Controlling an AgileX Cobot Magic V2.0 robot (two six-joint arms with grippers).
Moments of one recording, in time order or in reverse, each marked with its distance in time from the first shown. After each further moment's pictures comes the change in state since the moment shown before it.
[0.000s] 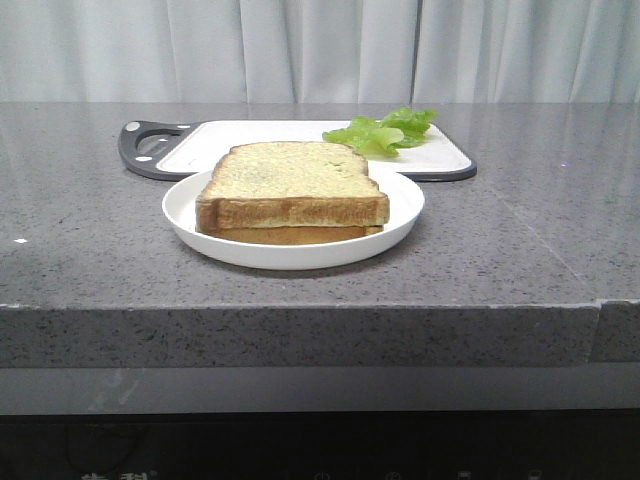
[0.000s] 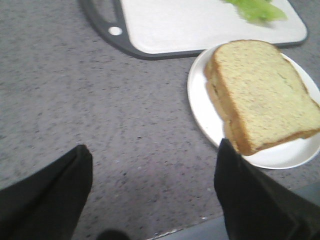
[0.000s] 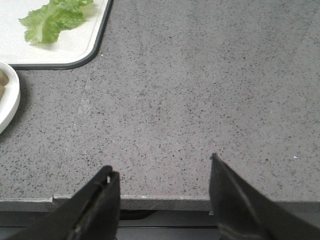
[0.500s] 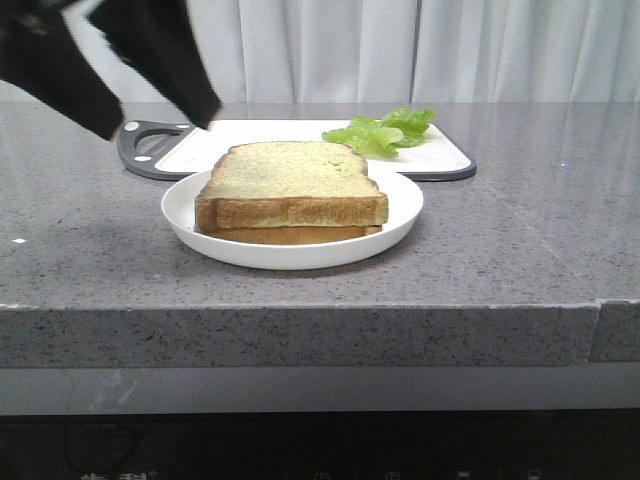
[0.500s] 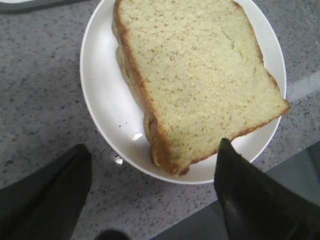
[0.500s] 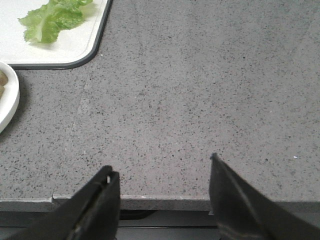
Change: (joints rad) left arm -0.160 0.515 -0.380 -0.073 0.229 -0.064; right arm 0.000 0.000 0.000 0.000 0.000 0.000
